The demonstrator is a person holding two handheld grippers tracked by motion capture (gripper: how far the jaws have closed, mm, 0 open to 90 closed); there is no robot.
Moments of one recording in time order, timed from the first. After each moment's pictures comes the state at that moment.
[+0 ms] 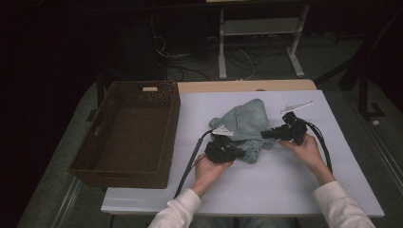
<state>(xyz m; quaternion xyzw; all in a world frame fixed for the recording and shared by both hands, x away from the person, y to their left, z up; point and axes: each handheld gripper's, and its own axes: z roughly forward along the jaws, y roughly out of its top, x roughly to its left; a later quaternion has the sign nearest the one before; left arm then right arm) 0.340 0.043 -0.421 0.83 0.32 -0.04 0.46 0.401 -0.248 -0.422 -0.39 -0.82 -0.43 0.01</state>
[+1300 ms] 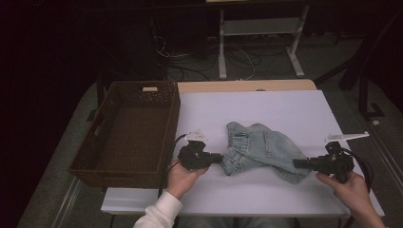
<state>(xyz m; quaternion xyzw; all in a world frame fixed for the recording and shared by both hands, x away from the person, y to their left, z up) 0.312 0.104 -0.398 0.84 0.32 -0.02 0.44 0.277 -0.319 -0.404 -0.47 -0.76 -0.45 0.05</state>
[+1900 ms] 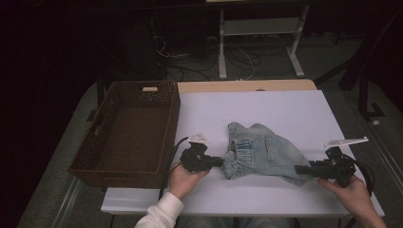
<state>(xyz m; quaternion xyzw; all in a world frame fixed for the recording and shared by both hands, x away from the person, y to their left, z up) 0.315 0.100 -0.413 0.84 0.33 -0.04 0.43 0.273 -0.323 -0.417 -0.48 -0.78 -0.40 0.01</state>
